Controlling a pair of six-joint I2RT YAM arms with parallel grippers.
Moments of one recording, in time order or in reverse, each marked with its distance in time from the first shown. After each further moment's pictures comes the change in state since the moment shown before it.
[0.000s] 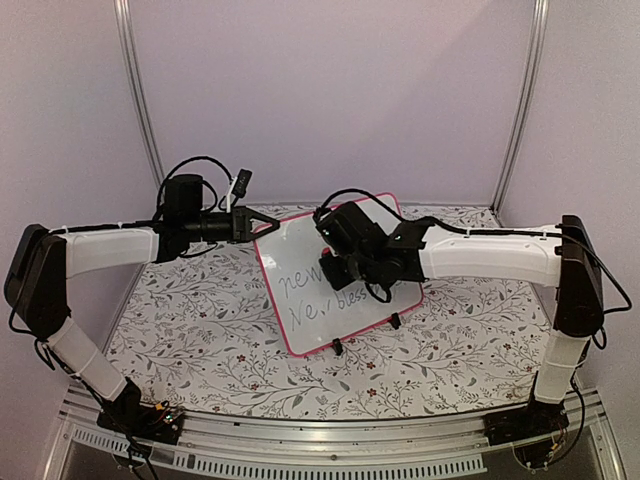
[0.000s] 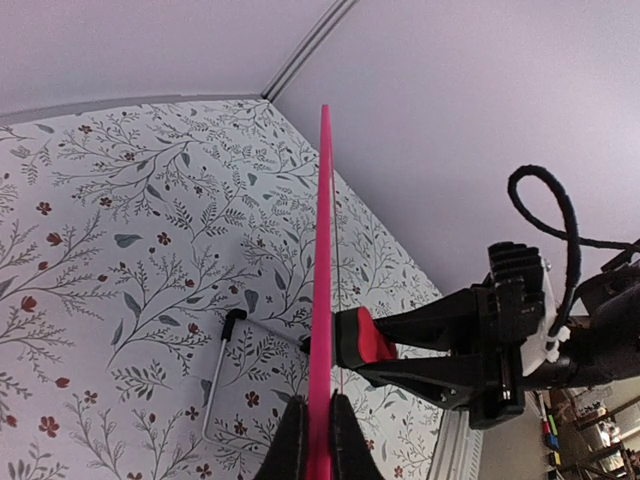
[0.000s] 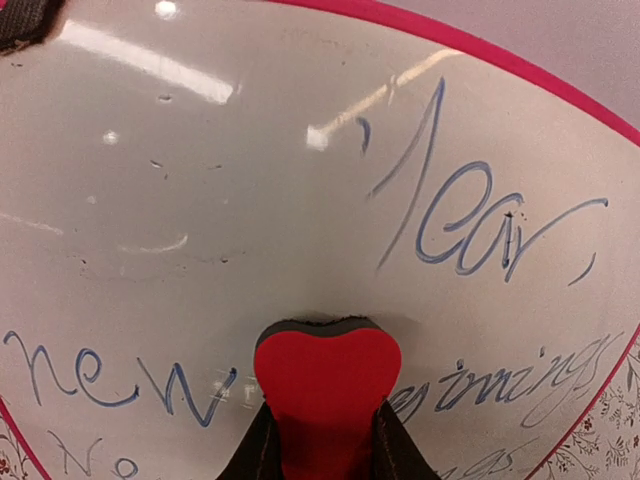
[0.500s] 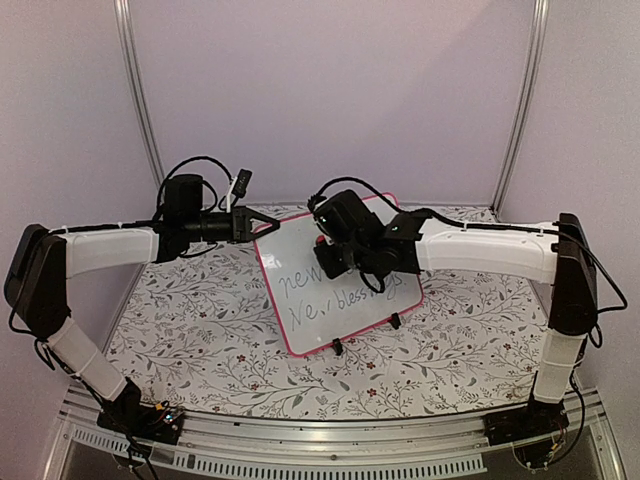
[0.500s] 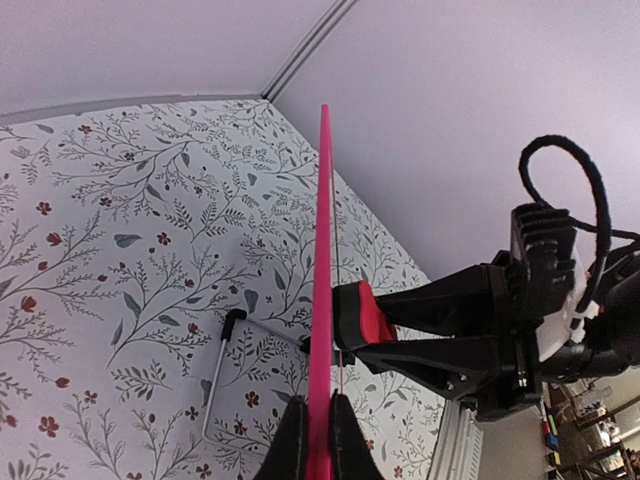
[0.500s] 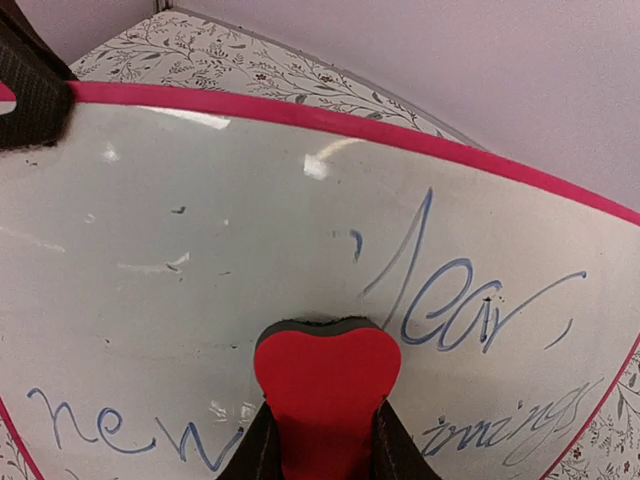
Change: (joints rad) left arm 0.000 0.000 0.000 0.000 0.000 0.000; right arm -0.015 0.035 0.088 0.024 0.013 -0.050
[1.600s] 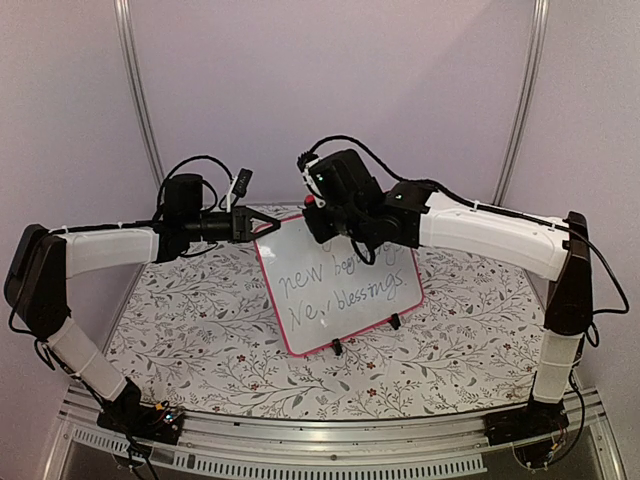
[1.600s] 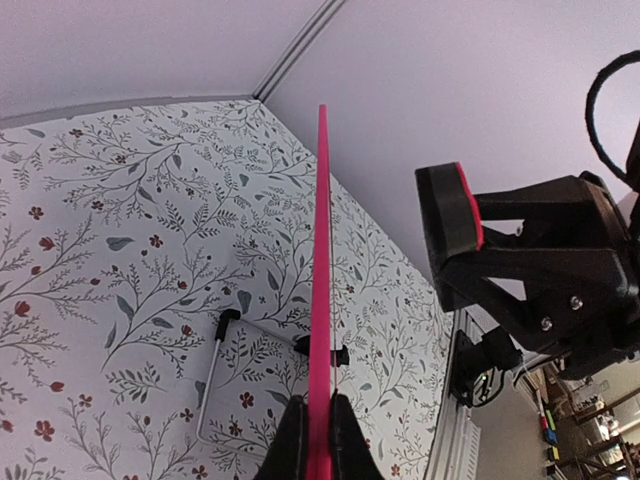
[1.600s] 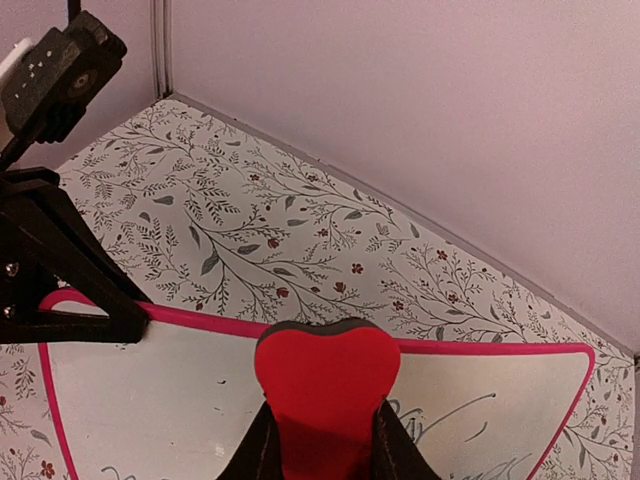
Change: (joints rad) left arm -0.001 0.000 0.000 0.008 0.016 0.003; right arm 0.012 0.017 0.221 -0.043 0.055 -0.084
